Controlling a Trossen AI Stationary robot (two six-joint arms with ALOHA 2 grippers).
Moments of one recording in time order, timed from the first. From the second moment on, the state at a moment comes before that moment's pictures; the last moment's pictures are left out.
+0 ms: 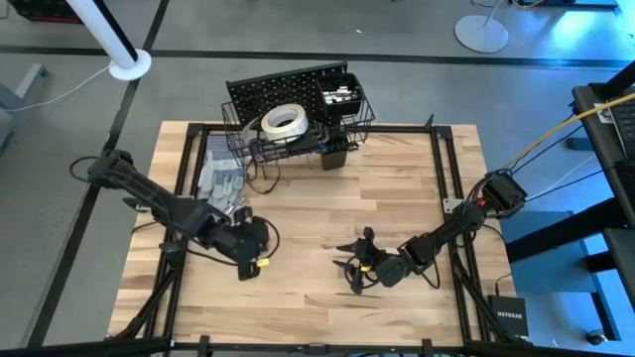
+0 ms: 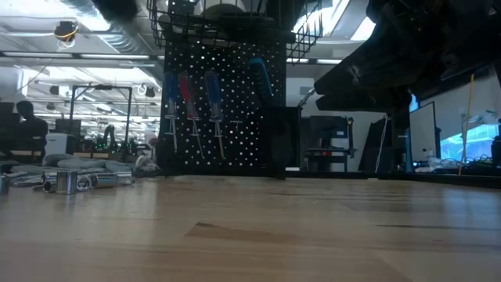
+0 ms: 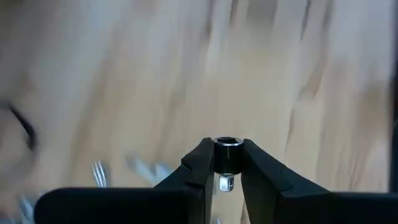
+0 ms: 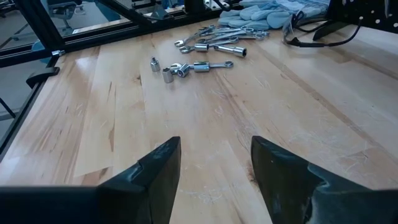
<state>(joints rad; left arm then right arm) -0.49 1.38 1.17 -0.85 -0.34 -0.63 0.59 1.72 0.68 0.54 0.72 0.52</state>
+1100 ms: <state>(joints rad) 0.15 1.51 1.75 -0.11 -0.38 0.14 0.59 1.72 0.68 0.55 0.72 0.53</state>
